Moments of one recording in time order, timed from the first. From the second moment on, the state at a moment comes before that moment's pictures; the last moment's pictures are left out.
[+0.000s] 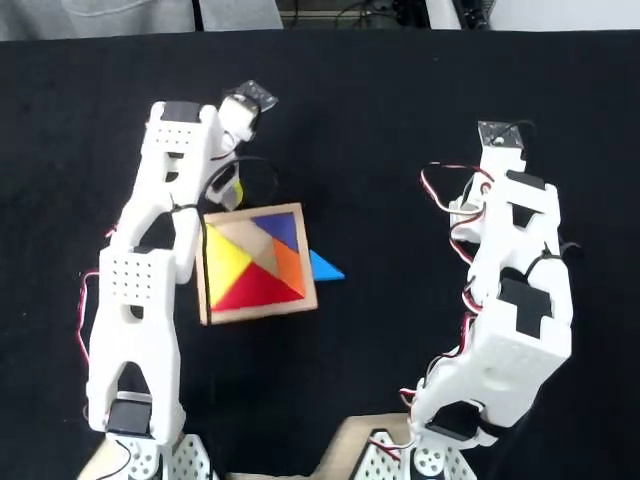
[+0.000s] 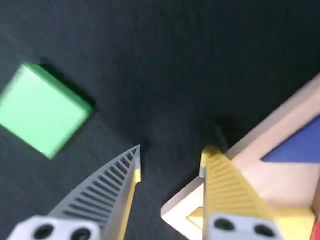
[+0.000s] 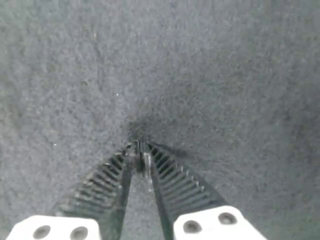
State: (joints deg) left arm 0.9 56.7 -49.8 86.5 -36.5; right arm 19.9 20.8 14.5 52.5 16.2
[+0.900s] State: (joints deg) left arm -5.7 70.2 -83.2 84.8 -2.7; right arm 19.4 20.6 14.5 52.5 16.2
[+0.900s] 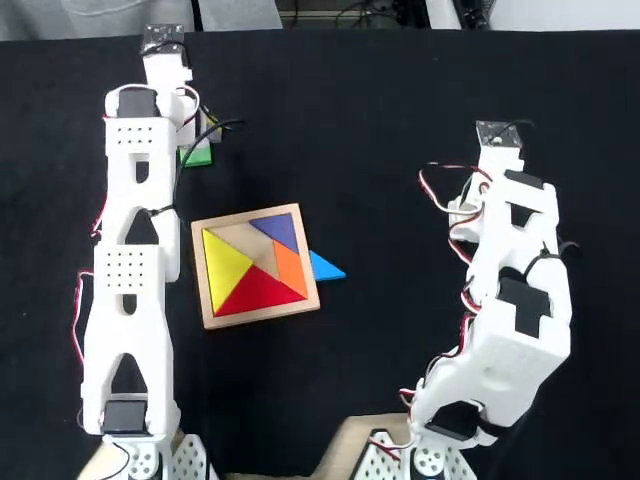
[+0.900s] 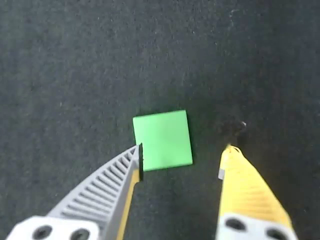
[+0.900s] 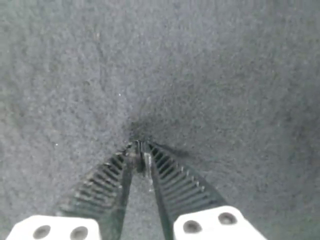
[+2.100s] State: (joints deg) left arm -7.0 72.3 -74.7 83.9 -3.1; right arm 19.3 20.3 15.3 52.2 16.2
